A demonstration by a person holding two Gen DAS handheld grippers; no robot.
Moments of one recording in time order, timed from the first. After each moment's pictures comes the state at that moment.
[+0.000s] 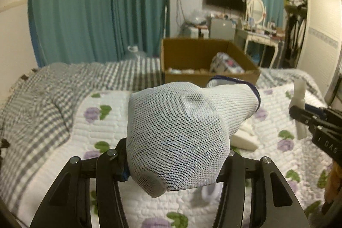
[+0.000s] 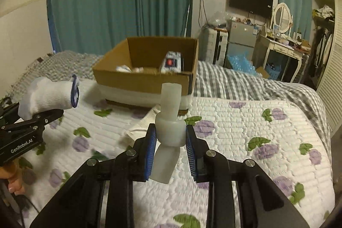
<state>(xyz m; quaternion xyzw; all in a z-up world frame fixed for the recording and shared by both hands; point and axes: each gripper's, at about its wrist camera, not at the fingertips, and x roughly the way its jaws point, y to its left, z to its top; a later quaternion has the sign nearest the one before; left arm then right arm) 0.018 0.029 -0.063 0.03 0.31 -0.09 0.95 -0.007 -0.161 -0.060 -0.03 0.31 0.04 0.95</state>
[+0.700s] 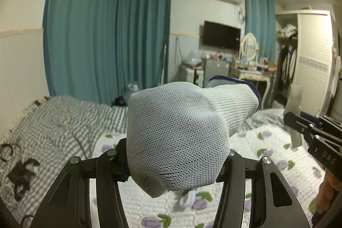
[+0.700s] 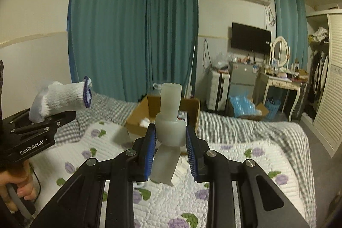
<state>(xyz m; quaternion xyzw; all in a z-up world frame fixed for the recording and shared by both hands) -0.066 0.040 0.048 -0.01 0.19 -0.09 0.98 -0.109 -0.150 0.067 -0.03 0.17 0.07 0.98</state>
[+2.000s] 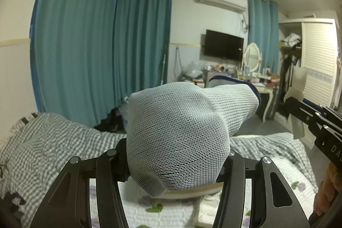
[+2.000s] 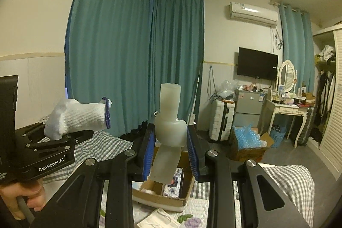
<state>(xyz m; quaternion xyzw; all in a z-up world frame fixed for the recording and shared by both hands) 0.042 0.024 0.093 -0.02 0.16 -0.10 0.98 0.017 -0.155 0.133 -0.04 0.10 0.09 0.99</state>
